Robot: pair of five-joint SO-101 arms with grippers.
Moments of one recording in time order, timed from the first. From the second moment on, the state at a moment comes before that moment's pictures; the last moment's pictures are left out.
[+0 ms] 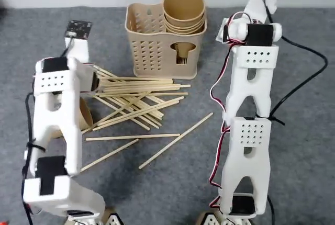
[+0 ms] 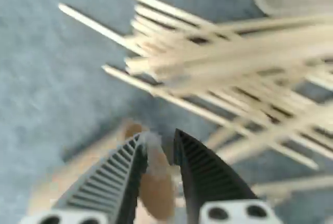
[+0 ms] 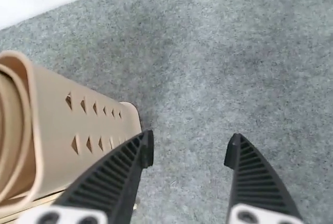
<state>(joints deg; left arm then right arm) -9.7 3.5 5.2 78.7 -3.1 -1.0 55.2 -94.2 100.4 -19.3</state>
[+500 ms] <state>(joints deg) -13.2 0.6 5.1 91.6 -11.2 -1.8 58.0 -94.2 100.4 -19.3</state>
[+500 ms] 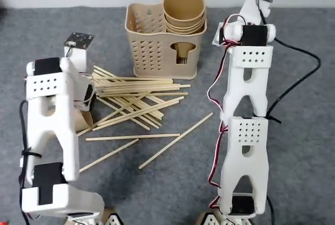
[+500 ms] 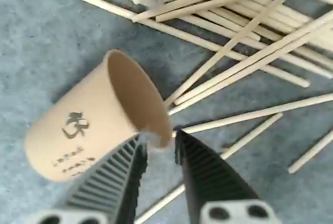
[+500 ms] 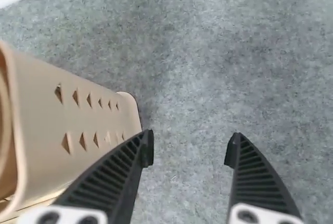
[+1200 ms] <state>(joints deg) -16.2 0.0 10.6 83.5 -19.3 -2.0 58.0 -94.2 100.4 -19.3</state>
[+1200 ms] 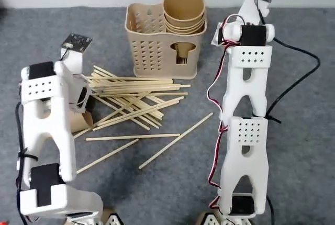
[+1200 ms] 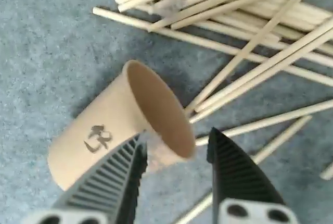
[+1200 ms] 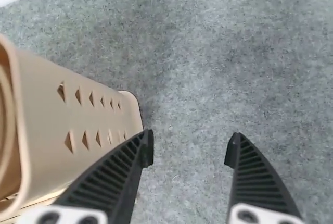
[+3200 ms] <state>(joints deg) -19.4 3.6 -11.5 90.6 -59.2 -2.1 58.0 -94.2 100.4 -21.7</state>
